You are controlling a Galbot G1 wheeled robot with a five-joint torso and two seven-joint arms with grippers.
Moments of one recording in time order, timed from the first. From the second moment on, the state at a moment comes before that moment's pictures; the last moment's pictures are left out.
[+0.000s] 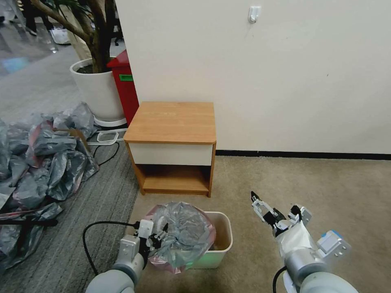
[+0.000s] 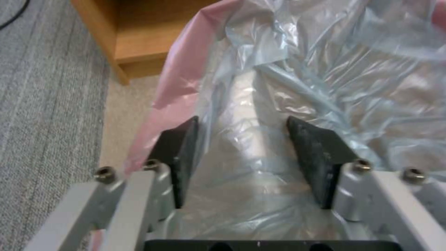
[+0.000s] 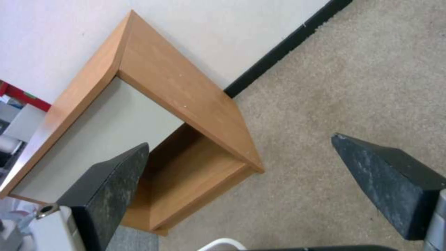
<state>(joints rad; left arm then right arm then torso) 1.64 -1.10 -0.27 -2.18 -0.39 0.53 -0.29 -1.73 1.36 0.42 2.45 0.91 -0.31 0.56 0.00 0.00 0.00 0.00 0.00</state>
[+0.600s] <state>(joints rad) 1.61 -1.11 -0.24 -2.13 -0.41 0.53 -0.30 -1.73 1.36 0.41 2.44 0.88 -0.31 0.54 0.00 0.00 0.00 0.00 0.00</state>
